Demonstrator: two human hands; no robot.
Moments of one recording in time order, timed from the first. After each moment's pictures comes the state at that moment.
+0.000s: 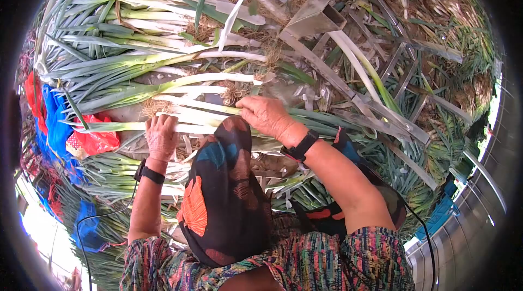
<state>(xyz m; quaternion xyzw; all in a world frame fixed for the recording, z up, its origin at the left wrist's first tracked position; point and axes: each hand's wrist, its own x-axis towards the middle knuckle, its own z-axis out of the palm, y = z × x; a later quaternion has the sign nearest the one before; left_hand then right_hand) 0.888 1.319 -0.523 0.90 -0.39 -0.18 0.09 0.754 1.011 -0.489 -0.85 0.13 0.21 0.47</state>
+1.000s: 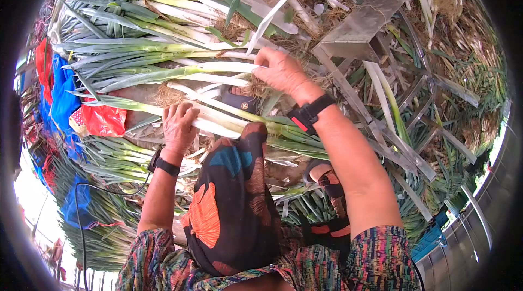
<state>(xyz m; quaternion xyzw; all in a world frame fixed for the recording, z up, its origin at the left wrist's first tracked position) 0.884 1.301 -0.533 0.91 -0.36 -0.12 0.16 0.861 0.968 -0.539 -0.81 0.18 0.24 0.51</state>
